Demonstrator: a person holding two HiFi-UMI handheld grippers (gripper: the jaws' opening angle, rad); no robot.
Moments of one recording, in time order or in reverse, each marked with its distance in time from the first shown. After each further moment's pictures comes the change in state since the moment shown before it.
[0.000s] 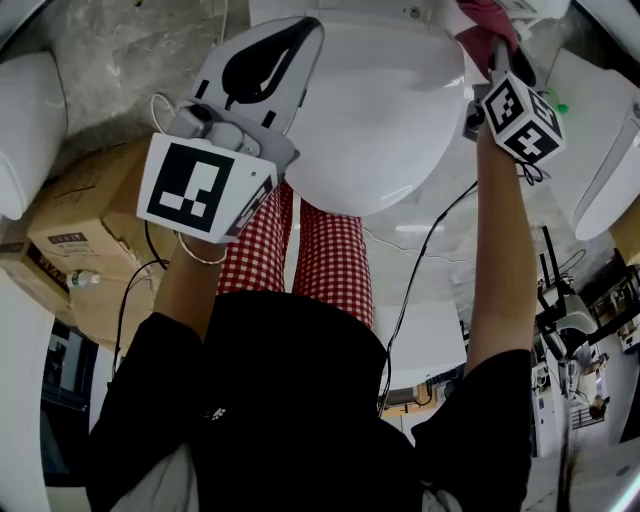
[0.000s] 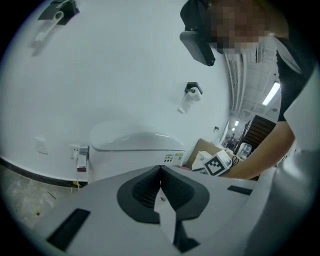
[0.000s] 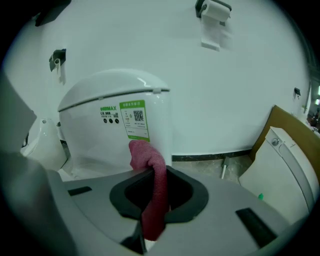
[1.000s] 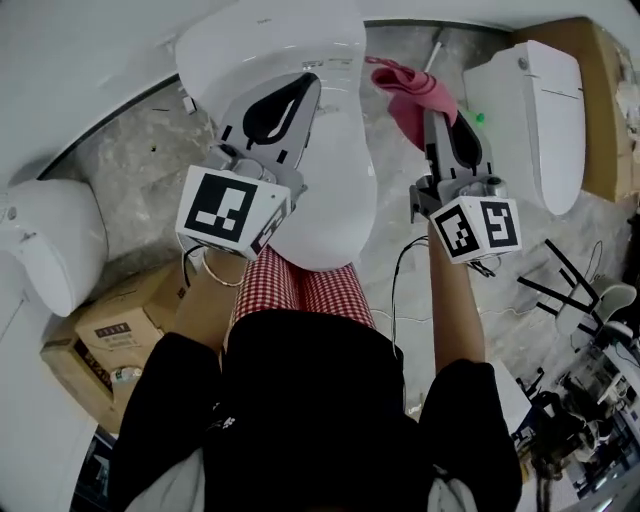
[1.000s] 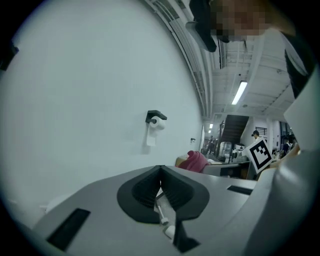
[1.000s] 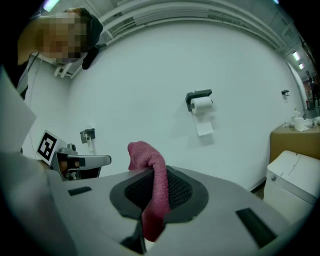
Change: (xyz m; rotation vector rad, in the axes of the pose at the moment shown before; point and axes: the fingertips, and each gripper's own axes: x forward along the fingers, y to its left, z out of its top) left arm -0.003 -0.178 0.189 0.261 -0.200 -0.197; right arm -0.306 0.004 0.173 0.140 -0.619 0.202
